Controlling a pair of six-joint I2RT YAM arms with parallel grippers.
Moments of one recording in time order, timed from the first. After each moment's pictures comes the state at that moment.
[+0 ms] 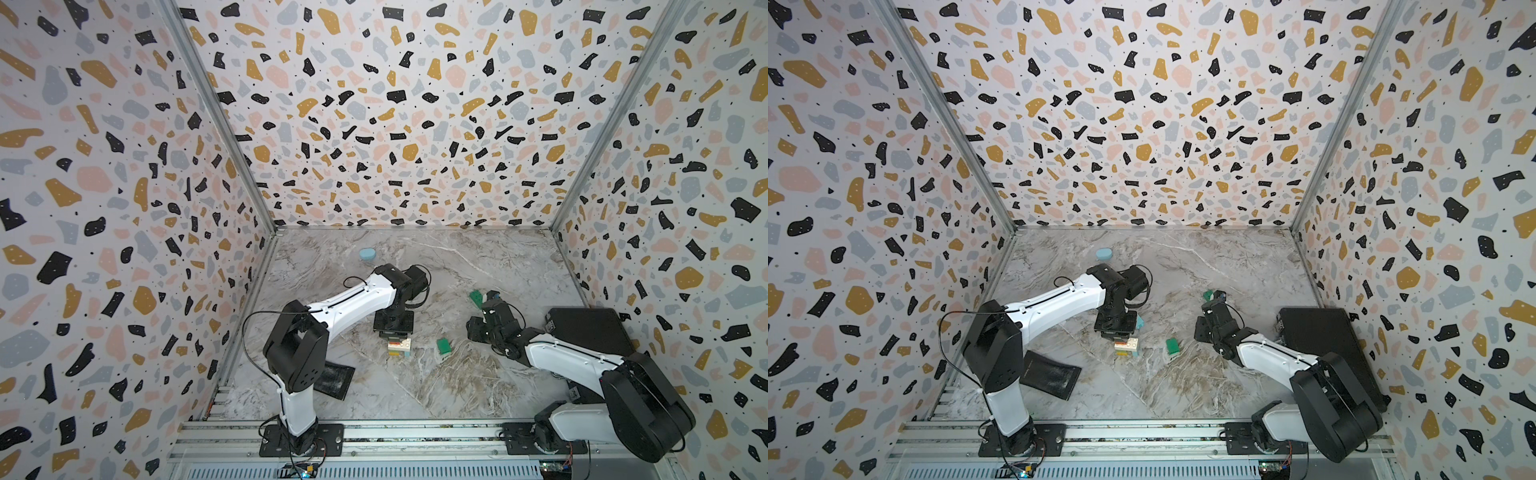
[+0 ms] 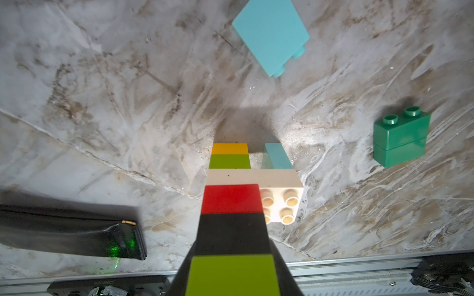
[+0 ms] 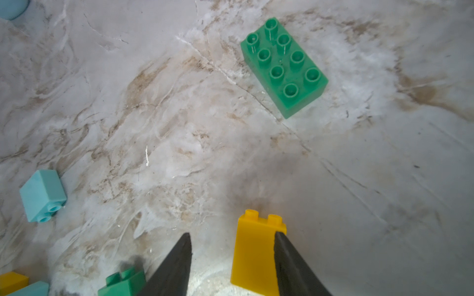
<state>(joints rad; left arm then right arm) -0.76 1.83 1.48 -1.26 0.09 -0.65 0.53 1.32 0.52 -0.08 0.12 0.58</state>
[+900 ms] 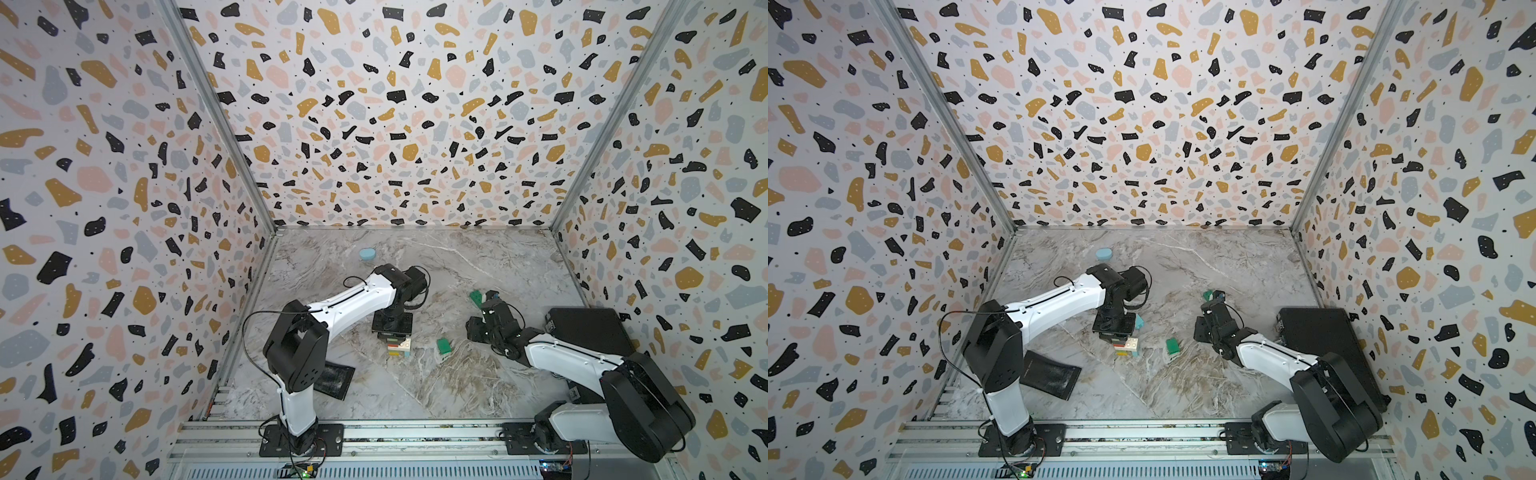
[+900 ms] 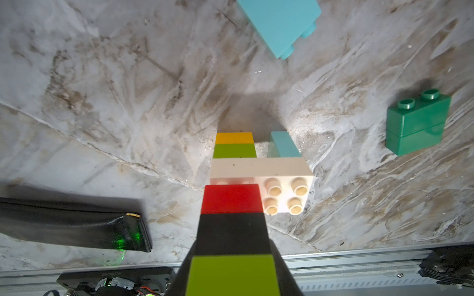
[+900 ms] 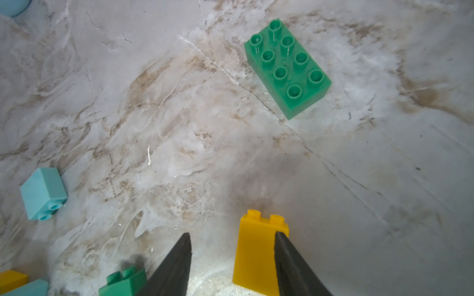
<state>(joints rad) -0.76 1.83 1.48 -1.29 0.09 -0.64 0.54 1.32 0.53 -0.08 0.12 0.57</state>
